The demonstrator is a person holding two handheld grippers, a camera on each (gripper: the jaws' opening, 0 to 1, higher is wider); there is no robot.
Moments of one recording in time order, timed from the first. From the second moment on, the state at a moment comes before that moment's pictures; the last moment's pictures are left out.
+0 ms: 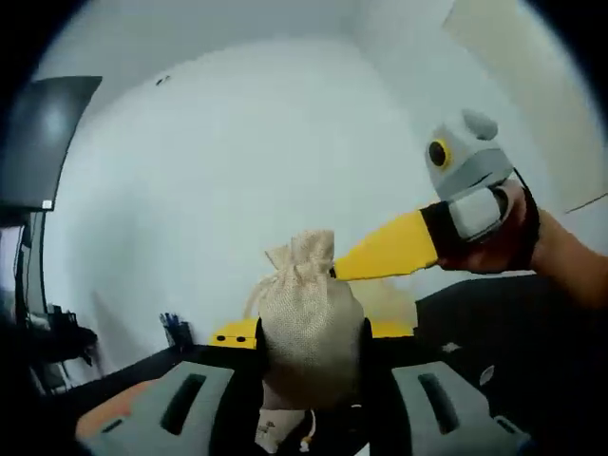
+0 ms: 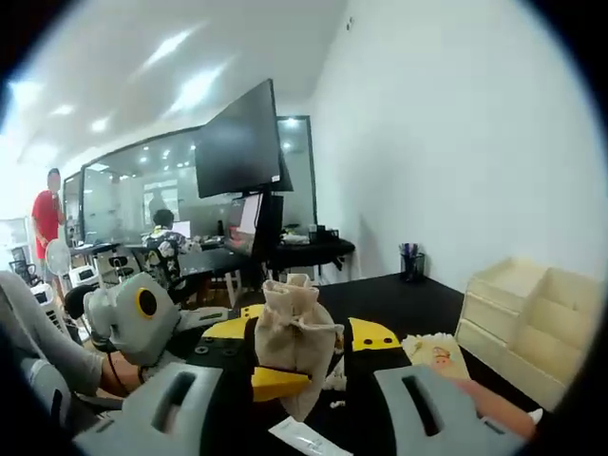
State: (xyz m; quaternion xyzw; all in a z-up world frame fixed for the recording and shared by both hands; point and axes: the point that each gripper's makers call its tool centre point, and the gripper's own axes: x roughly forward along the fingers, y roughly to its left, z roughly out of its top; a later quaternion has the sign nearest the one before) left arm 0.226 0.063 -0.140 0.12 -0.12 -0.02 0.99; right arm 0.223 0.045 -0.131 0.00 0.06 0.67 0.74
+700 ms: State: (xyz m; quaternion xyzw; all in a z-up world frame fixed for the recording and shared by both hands) left arm 0.232 0.041 -0.150 0.16 -0.10 0.00 0.98; right arm 0.228 0.043 -0.121 -0.01 0.02 0.64 0.76
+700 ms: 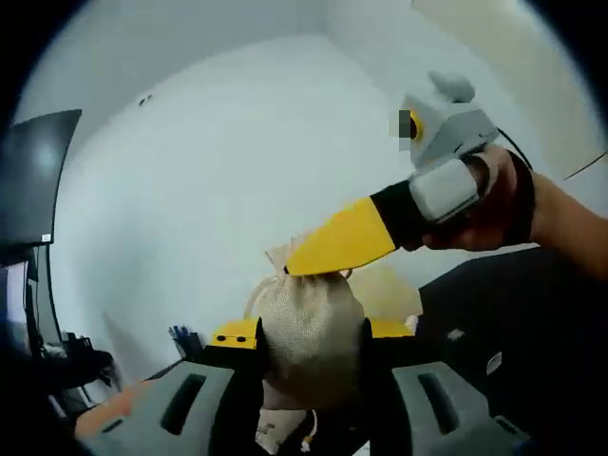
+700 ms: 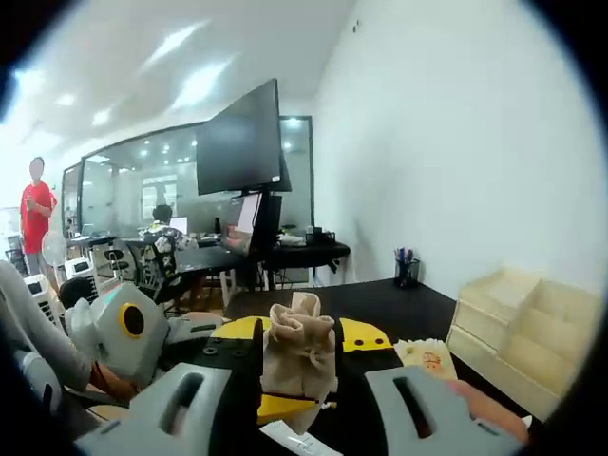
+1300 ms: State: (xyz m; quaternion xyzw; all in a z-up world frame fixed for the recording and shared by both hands) left arm 0.247 0.051 -0.143 0.25 -0.11 0.11 0.96; right arm 0.262 0.040 -0.103 0.09 0.00 0.58 0.81
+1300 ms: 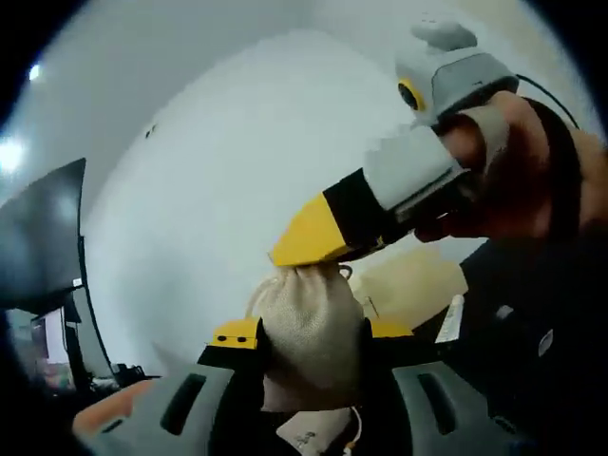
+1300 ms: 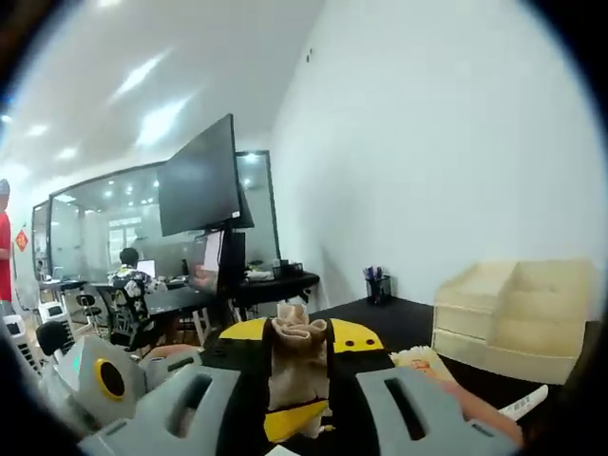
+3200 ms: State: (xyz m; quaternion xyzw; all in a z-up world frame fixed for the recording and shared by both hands) left arm 0.322 0.030 -0.166 0.07 0.01 -0.25 0.97; right arm 0.348 -0.054 -0.069 -0.05 -0.02 0.49 0.87
